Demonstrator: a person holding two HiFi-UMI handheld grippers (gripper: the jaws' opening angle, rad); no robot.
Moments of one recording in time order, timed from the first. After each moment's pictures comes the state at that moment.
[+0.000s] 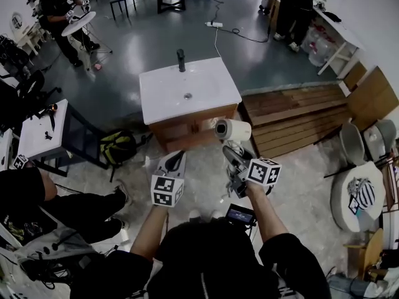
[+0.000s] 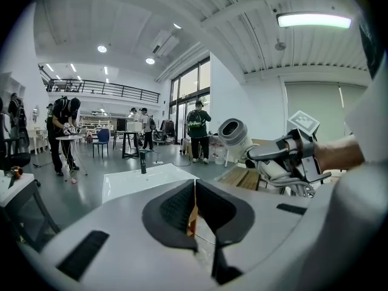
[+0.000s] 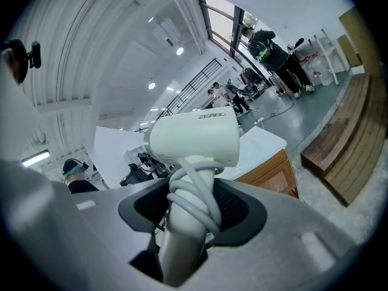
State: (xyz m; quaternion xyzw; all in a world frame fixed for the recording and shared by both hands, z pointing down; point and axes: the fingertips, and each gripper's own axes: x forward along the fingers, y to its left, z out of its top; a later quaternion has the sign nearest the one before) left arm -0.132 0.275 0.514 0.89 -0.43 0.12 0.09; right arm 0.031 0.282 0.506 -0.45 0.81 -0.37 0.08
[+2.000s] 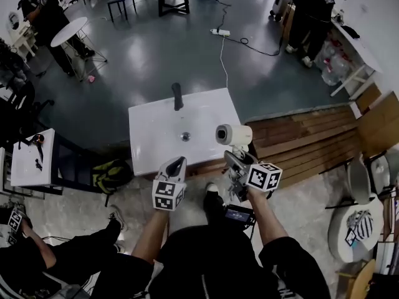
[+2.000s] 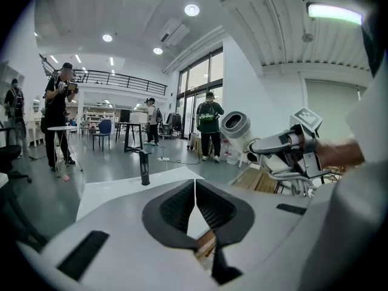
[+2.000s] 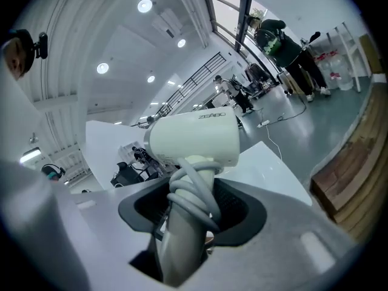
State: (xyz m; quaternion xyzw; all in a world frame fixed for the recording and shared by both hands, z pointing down) left arm -0.074 -0.016 0.556 0.88 -0.45 0.14 0.13; right arm 0.094 -0.017 0.530 -0.44 0.82 -0.36 0.04
